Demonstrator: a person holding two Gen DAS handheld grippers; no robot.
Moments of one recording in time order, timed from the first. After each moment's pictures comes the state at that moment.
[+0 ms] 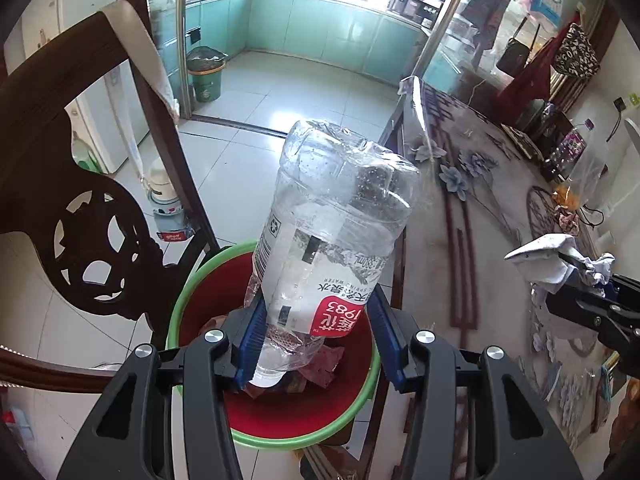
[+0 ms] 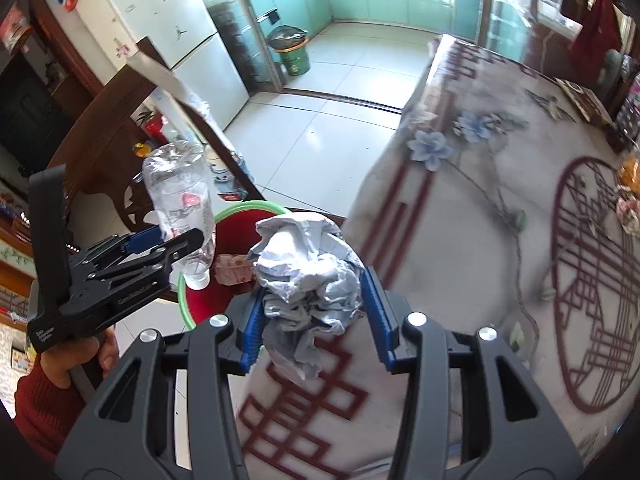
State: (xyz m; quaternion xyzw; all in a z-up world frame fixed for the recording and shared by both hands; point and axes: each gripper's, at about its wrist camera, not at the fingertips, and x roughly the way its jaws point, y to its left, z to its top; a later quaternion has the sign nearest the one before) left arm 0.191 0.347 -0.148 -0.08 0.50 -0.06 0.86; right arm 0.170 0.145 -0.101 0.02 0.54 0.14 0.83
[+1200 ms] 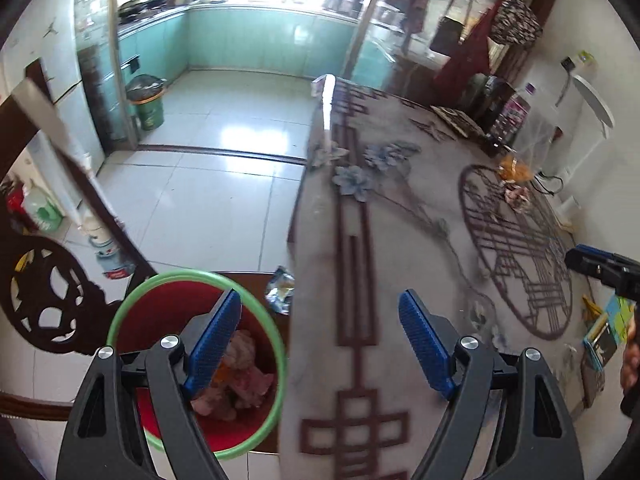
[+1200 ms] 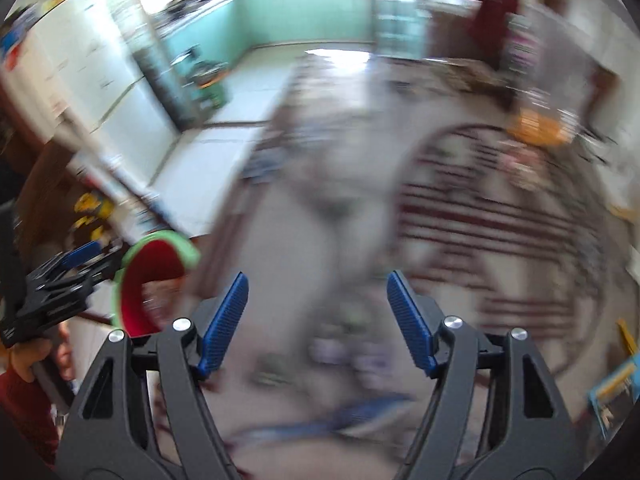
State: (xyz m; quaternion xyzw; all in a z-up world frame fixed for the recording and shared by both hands) left arm 0.191 0.222 -0.114 -0.03 0.48 -0.17 0.86; right arm 0.133 -0.053 -0.065 0.06 0.51 -0.03 0.86
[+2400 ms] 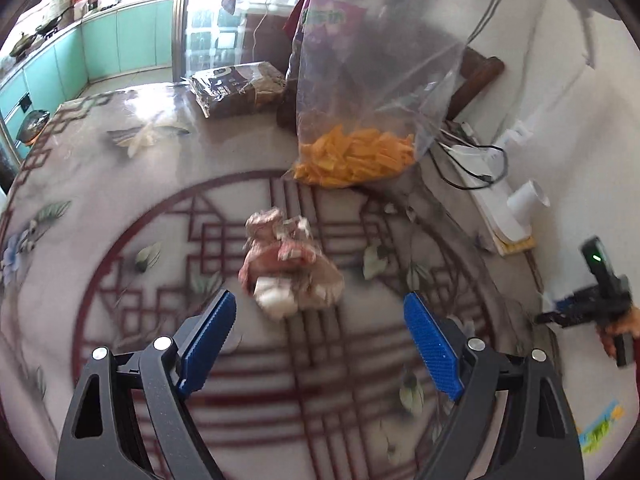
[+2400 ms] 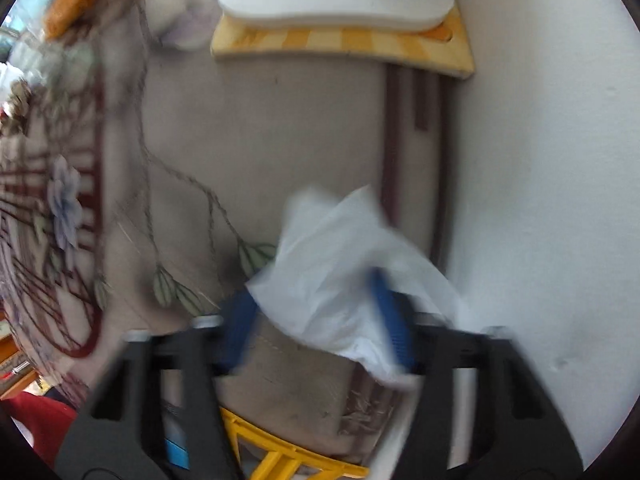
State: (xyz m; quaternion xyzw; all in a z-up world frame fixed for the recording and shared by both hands) left arm 0.287 -0.266 -0.154 0.01 0.51 -0.25 0.83; right arm 0.119 -0.656 -0.208 0.08 0.73 -0.08 0.67
